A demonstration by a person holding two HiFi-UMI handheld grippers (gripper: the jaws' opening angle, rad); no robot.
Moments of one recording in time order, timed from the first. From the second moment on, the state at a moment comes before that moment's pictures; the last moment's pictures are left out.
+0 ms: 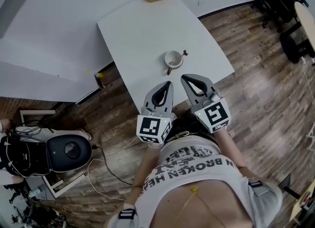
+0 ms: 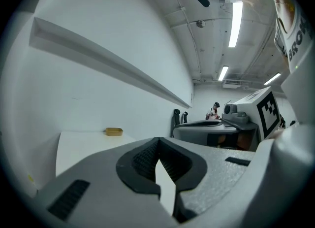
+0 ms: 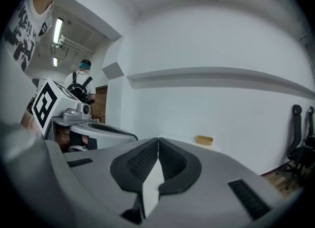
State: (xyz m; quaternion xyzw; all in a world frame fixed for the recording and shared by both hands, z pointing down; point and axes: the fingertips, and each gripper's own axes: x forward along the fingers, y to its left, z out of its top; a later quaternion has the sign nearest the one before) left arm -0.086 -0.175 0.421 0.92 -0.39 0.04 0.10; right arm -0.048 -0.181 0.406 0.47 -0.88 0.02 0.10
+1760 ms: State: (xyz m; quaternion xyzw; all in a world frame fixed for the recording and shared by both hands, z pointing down) left arm -0.061 -0.258 0.447 0.85 -0.51 0.06 0.15; right arm -0.002 -0.318 0.488 0.36 -0.91 0.04 0.19
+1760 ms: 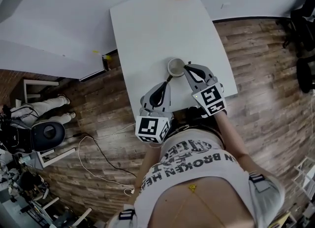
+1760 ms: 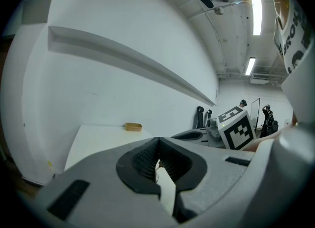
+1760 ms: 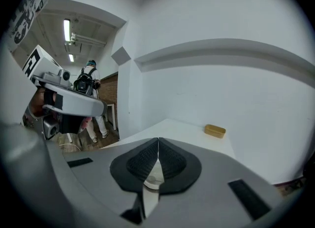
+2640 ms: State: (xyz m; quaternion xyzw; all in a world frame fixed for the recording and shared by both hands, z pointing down) left arm -0.098 -0.243 0.464 0.82 -0.54 0.07 0.17; right arm 0.014 -0.346 0.580 0.38 -0.88 0.11 0.28
